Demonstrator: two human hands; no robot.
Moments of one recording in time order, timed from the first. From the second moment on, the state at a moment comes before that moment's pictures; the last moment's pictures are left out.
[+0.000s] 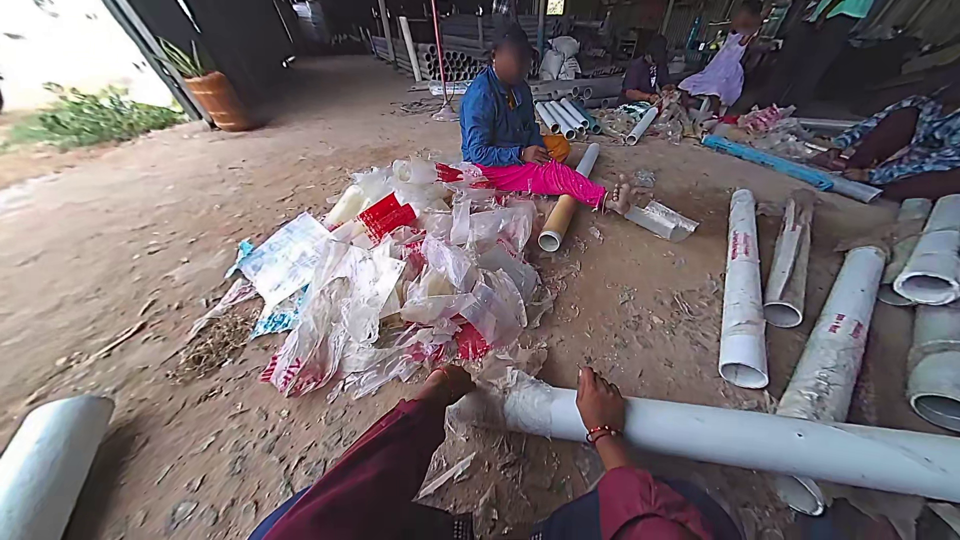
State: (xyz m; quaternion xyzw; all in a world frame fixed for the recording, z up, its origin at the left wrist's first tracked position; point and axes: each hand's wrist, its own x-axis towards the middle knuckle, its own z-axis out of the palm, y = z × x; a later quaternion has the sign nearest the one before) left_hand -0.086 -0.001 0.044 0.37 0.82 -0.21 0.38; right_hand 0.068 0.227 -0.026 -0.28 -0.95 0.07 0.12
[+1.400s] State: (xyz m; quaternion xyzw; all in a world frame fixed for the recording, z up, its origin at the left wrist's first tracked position) left_hand -0.107 -0.051 -0.015 0.42 0.87 0.12 0.24; right_hand 0.058 0.234 -0.026 -0.29 -0.95 0.08 0.12
